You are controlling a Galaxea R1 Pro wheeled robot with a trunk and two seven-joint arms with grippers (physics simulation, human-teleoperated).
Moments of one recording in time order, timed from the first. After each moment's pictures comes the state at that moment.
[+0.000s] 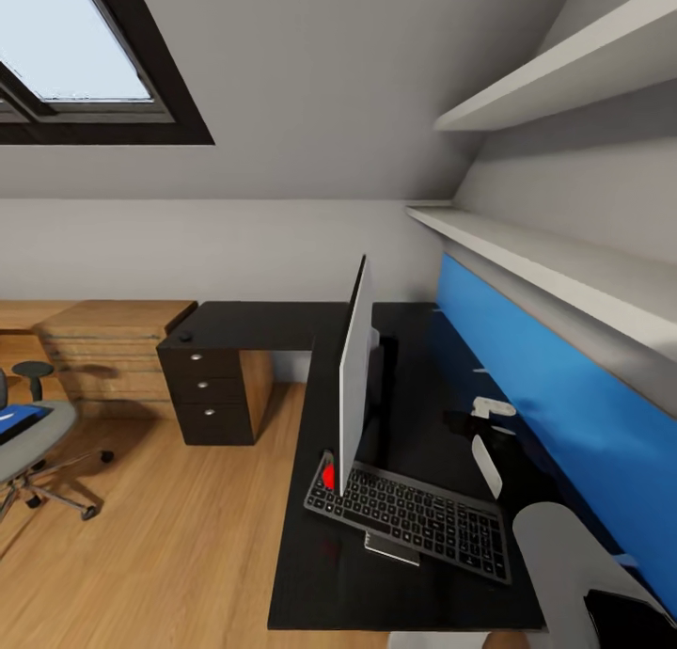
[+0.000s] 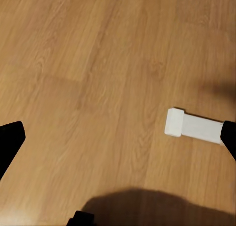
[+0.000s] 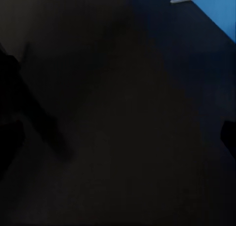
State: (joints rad) left arm -0.09 -0.04 -0.07 -0.30 0.26 -0.43 0.07; right arm -0.80 -0.03 -0.17 -0.65 -0.05 0.30 -0.11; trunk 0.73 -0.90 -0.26
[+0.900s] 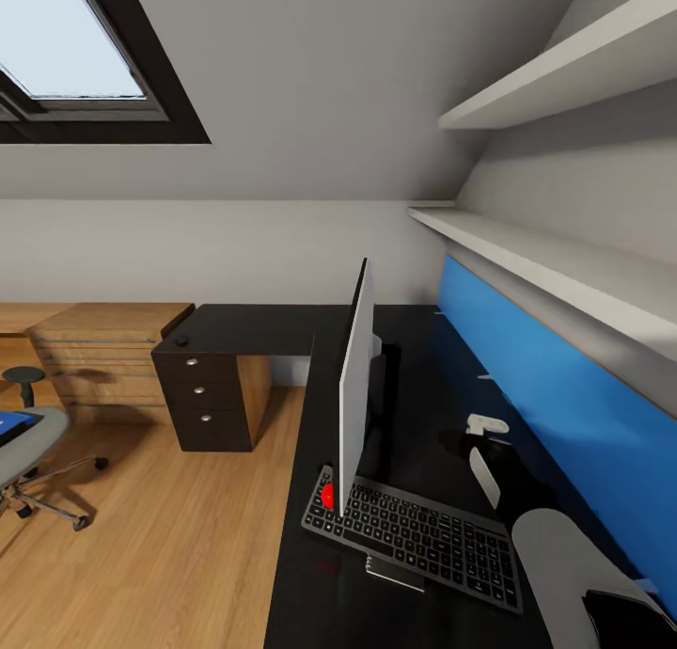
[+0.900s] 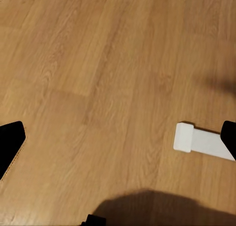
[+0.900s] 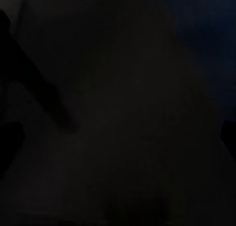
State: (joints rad) left arm -0.09 -0.01 -0.06 -0.31 0.26 -0.43 0.07; right arm -0.79 -0.03 -0.17 -0.57 -0.05 0.36 -0.08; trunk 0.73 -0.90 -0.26
